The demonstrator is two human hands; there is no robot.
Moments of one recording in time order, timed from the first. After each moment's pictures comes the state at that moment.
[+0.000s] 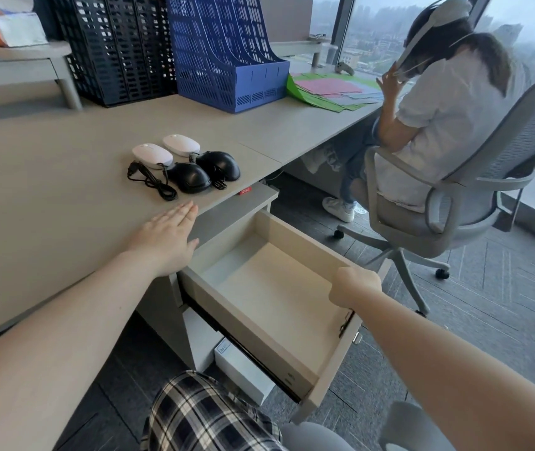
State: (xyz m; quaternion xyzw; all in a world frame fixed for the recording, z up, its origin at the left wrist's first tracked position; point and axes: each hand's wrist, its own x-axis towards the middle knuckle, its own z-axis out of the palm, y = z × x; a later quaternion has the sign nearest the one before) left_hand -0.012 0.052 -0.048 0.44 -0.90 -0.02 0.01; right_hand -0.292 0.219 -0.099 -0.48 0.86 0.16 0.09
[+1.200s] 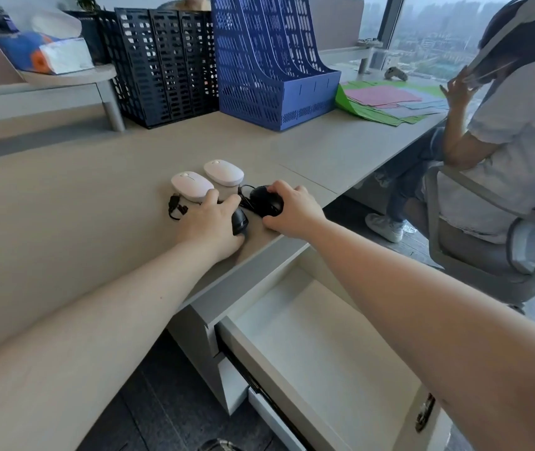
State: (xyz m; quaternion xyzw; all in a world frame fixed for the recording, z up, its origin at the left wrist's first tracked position) left_hand -0.051 -0.044 -0.022 0.53 -0.84 -0.05 0.12; right_hand -0.219 -0.019 -0.018 -0.59 0.77 -0.22 0.12
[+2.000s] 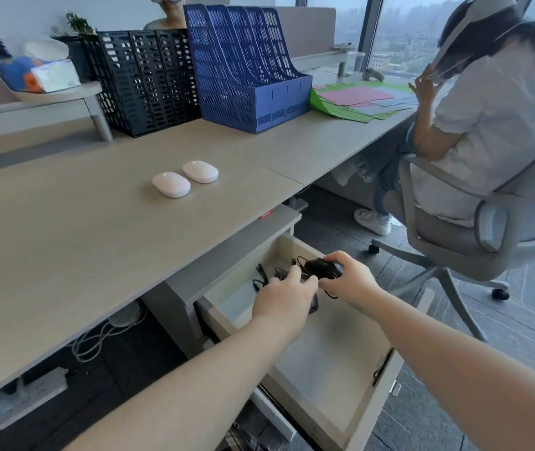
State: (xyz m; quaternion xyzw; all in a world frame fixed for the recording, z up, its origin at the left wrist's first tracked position) left_hand -0.139 0.135 -0.073 0.39 -0.92 -0.05 -0.01; right_hand -0.303 0.150 -0.098 -0.44 0.81 -0.29 0.25
